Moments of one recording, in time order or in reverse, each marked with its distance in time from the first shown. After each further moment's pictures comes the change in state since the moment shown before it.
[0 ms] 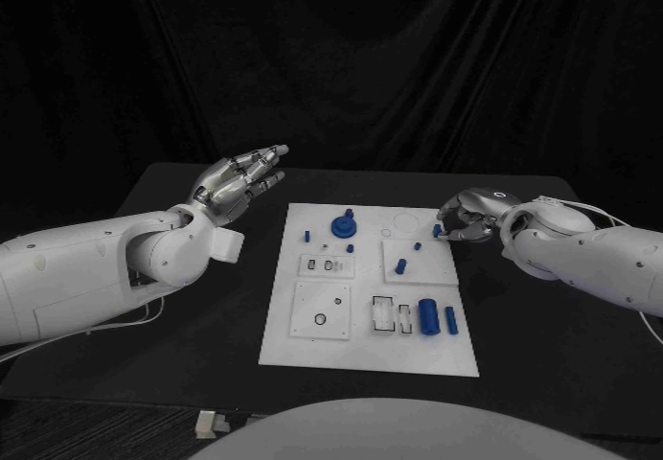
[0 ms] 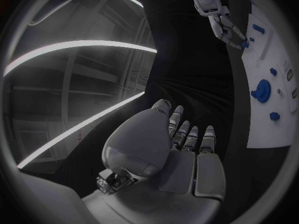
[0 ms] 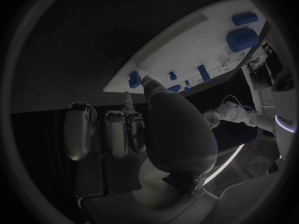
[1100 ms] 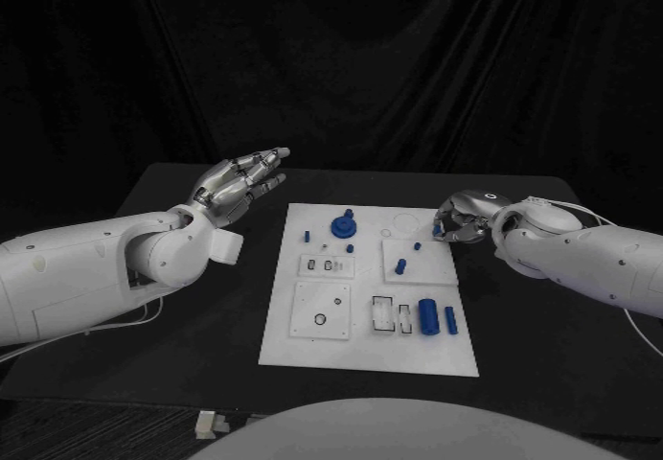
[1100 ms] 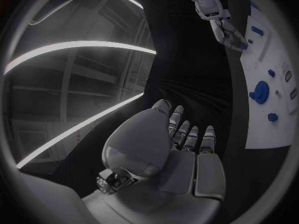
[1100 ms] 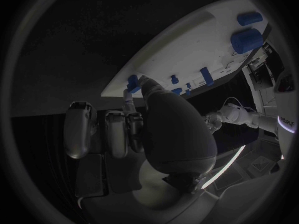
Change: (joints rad) left arm -0.001 -0.002 0.000 -0.001 -0.013 0.013 -0.015; left_hand 0.000 0.000 0.008 0.000 0.000 0.000 0.000 0.000 0.000 0.000 0.000 0.004 0.000 0.000 0.000 0.000 0.000 0.000 0.000 0.000 0.000 0.000; right arm -0.009 0.045 0.000 -0.049 0.000 0.021 -0.002; right_hand 0.029 0.018 0.004 -0.004 0.101 0.072 0.000 0.066 0.041 0.000 0.000 0.000 0.000 0.000 0.000 0.000 0.000 0.000 -0.004 0.004 -0.016 0.000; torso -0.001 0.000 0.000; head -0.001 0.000
